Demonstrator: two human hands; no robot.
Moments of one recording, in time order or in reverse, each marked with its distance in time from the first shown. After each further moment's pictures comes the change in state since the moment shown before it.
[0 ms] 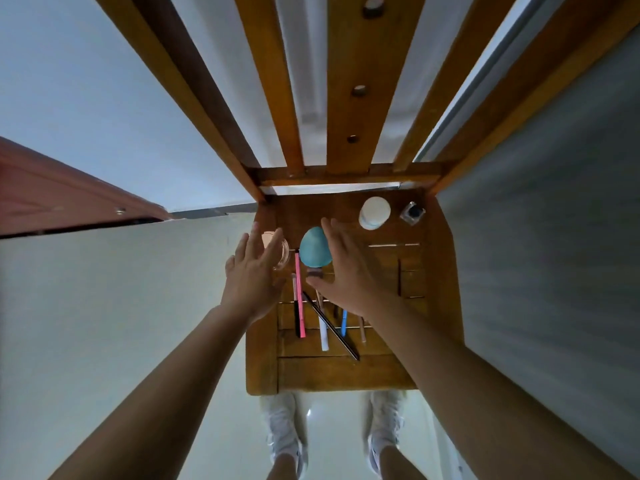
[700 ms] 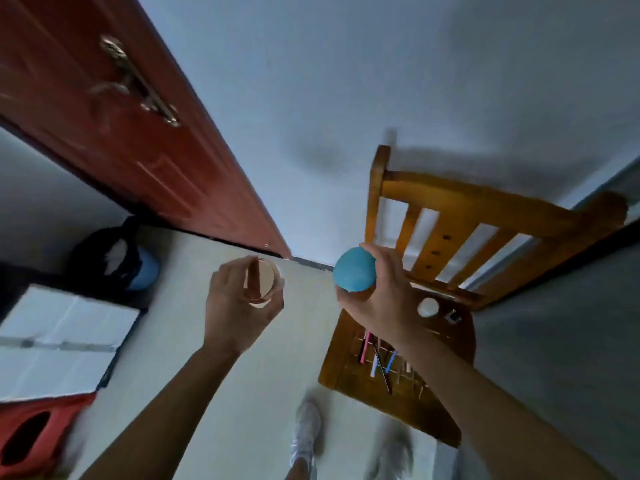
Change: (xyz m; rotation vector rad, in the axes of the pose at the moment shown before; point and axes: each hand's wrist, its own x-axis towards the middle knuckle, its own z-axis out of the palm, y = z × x) left_hand -0.261 -0.010 -0.318 -0.313 0.729 -0.254; right_hand -0.127 -0.237 -0.234 0.351 0.383 -0.518
